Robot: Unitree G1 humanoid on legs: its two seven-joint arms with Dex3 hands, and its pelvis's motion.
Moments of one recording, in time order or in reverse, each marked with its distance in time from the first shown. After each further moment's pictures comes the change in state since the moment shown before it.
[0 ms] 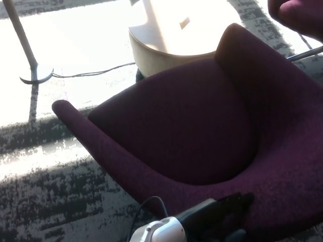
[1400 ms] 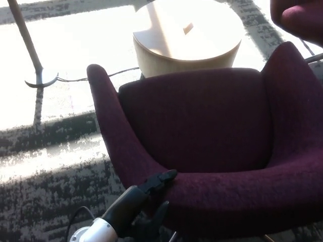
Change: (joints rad) left_arm 0.154 0.189 0.249 -0.060 -0.194 -0.135 0.019; right_arm 0.008 -0.002 0.002 0.010 0.007 -0.011 0.008
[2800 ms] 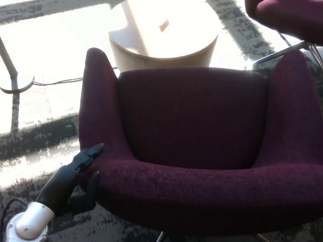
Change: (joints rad) left_arm -0.070 0.134 0.276 0.223 -0.061 -0.112 -0.010; right_arm 0.007 0.000 -0.004 0.001 0.006 -0.002 0.000
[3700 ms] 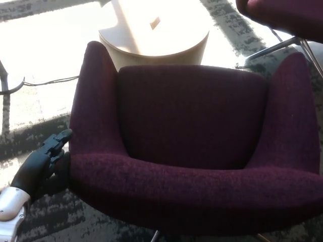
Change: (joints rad) left_arm -0.131 0.048 0.158 0.189 -0.037 0.023 -0.041; right_arm 0.002 -0.001 0.003 0.001 0.009 0.000 0.002
